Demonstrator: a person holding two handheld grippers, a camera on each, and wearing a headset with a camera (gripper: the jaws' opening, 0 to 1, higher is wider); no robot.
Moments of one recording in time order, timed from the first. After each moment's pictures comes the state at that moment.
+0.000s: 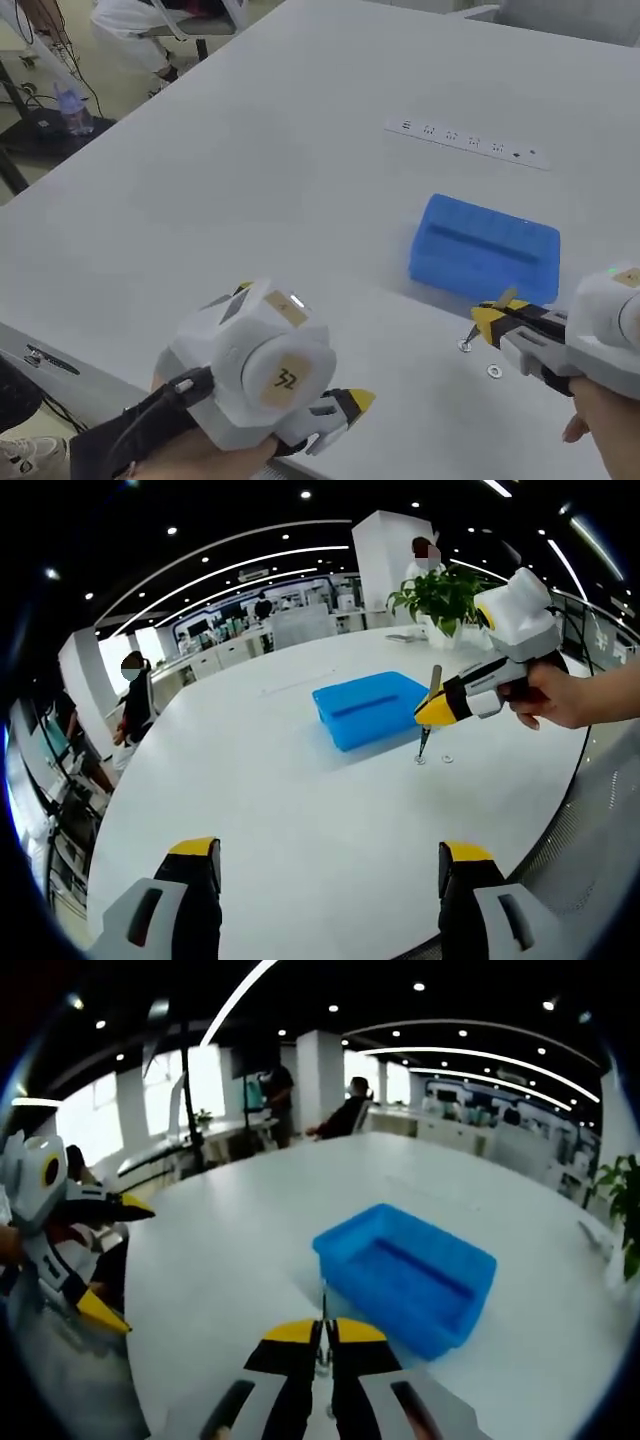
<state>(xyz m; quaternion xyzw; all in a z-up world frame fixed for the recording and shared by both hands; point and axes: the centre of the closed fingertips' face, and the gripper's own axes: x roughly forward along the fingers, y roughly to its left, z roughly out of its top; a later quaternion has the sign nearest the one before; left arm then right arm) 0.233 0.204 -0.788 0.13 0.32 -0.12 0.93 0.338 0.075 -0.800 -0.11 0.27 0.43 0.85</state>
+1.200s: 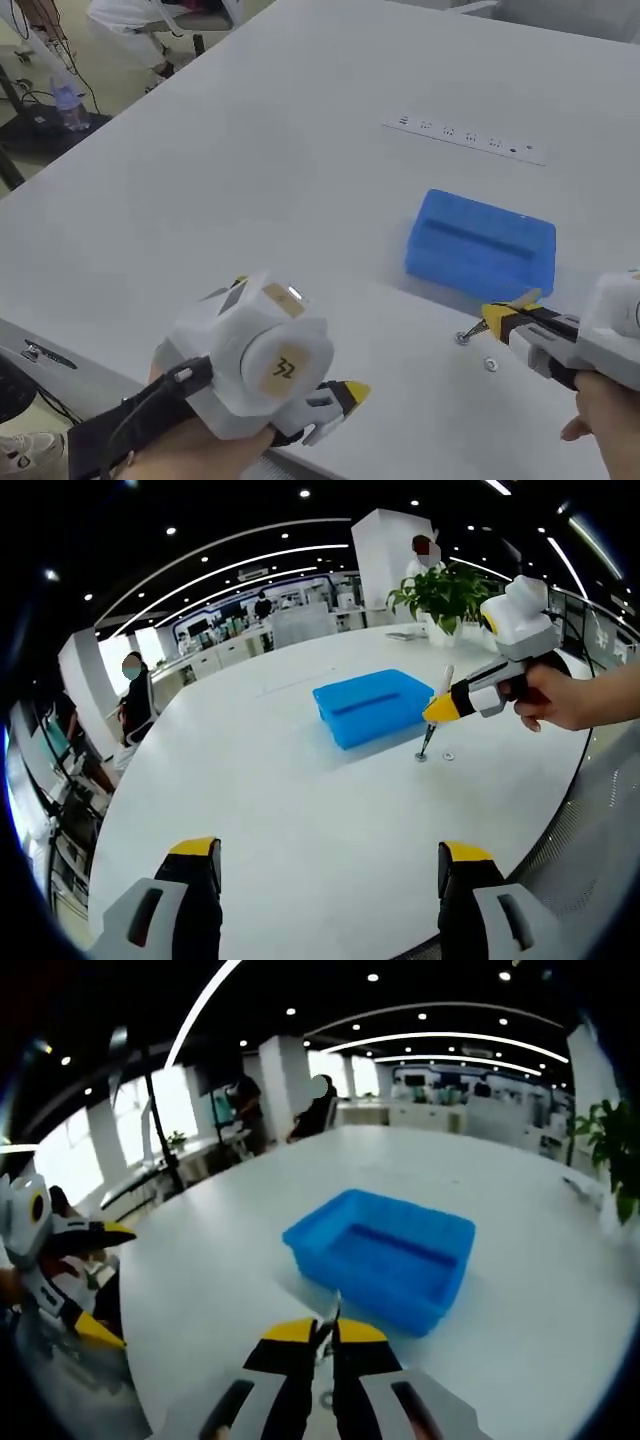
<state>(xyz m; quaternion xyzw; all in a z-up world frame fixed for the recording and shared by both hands) 0.233 0.206 -0.789 0.13 0.32 -0.12 0.93 0.344 0.057 -0.807 -0.03 0.30 0.39 0.87</state>
